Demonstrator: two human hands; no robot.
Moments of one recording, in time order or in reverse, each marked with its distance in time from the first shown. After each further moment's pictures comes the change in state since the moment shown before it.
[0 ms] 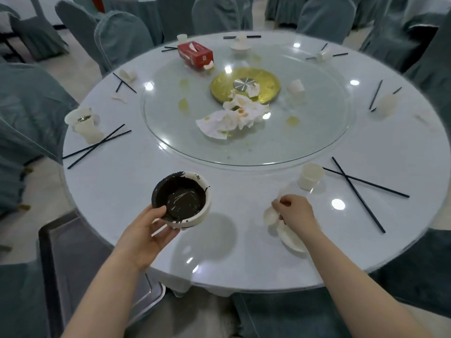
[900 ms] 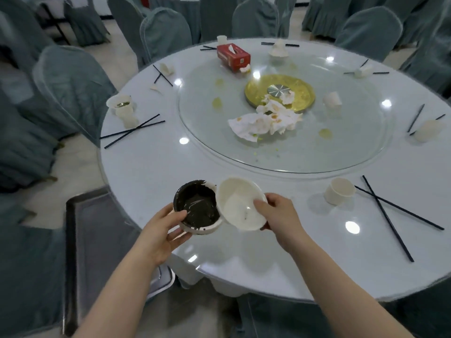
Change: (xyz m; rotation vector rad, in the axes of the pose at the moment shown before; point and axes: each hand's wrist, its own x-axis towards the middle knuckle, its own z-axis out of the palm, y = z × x) left_hand -0.002 -0.013 -0.046 0.056 0.040 0.002; right_hand -0.057 -0.087 0.057 0.363 -0.270 -0.075
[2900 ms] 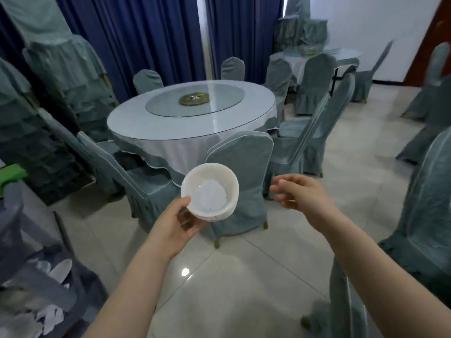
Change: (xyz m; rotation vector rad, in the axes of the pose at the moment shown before) left_hand -0.203 0.285 -0.875 -0.599 0.648 0.577; right_hand -0.186 -0.228 0.986 -0.093 -0.938 -0.289
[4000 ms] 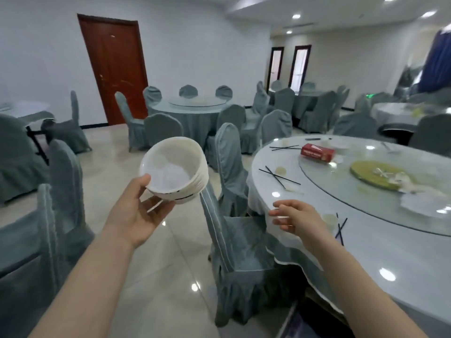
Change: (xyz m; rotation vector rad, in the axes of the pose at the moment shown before) left_hand 0.325 -0.056 0.618 0.195 -1.037 -0.458; right_hand 0.139 -0.017 -0.377 0.158 1.341 0.057
